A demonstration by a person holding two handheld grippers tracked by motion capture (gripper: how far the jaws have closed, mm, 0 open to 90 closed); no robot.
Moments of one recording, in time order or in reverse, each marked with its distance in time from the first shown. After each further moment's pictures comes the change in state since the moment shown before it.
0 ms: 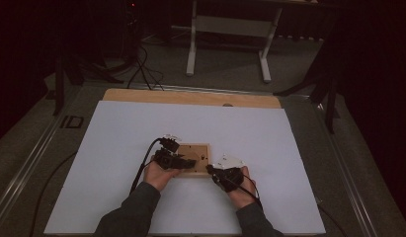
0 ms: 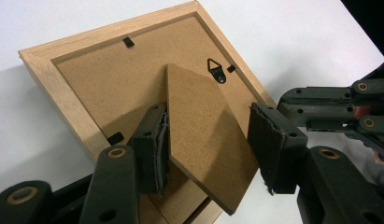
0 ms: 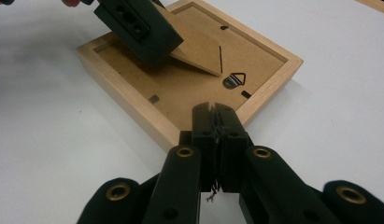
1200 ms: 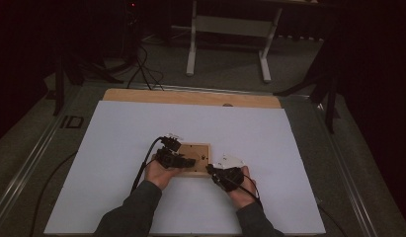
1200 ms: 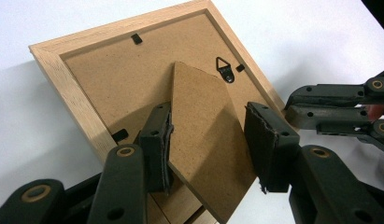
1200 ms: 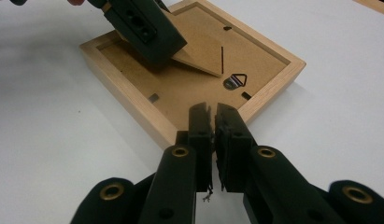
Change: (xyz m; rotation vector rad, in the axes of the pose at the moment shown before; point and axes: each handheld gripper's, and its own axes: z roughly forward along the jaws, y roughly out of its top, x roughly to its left) left arm -0.002 0.004 0.002 0.024 0.040 0.015; right arm -0.001 0.000 0.000 -0.001 -0.001 -0.002
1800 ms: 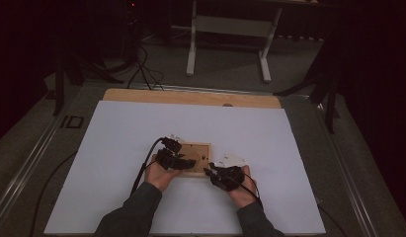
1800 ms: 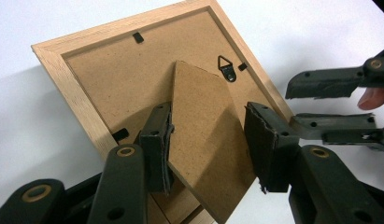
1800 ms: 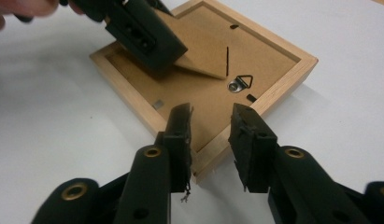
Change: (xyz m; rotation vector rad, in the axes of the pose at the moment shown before) left arm -0.008 -0.003 -0.003 -0.018 0.037 0.050; right arm -0.004 0.002 -0.002 -0.013 0.047 0.040
